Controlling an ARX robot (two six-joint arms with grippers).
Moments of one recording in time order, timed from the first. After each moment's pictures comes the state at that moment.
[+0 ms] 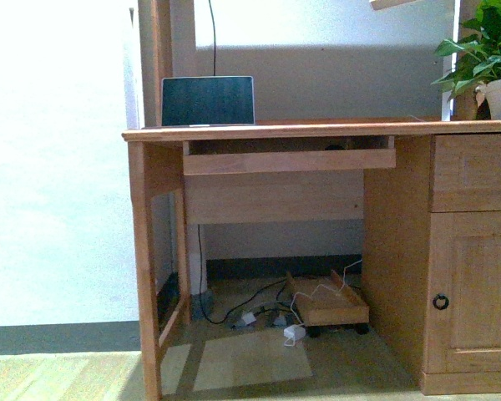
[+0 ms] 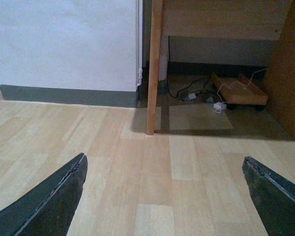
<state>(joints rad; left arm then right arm) -0.01 0.00 0.01 0.00 0.00 -0.01 0.00 0.00 0.02 0.00 0.00 0.00</state>
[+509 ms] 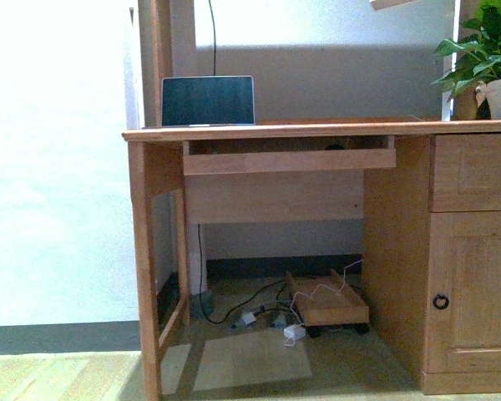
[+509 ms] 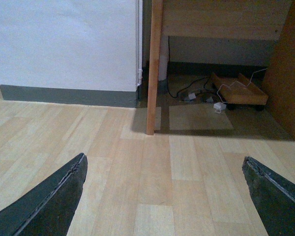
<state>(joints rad) -0.01 0.00 0.01 0.00 0.00 -0.01 0.00 0.00 0.02 0.00 0.00 0.00</state>
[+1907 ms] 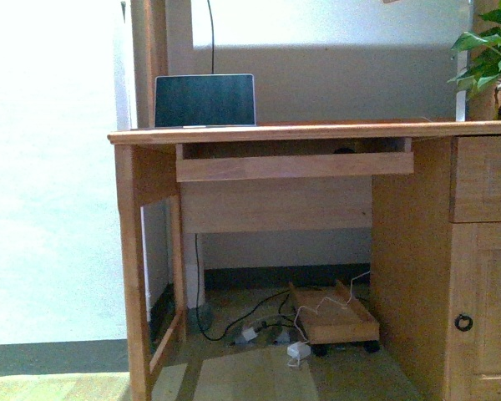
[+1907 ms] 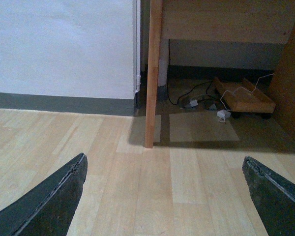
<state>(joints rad) -0.01 0.00 0.01 0.00 0.00 -0.01 0.00 0.00 0.02 0.00 0.00 0.00</state>
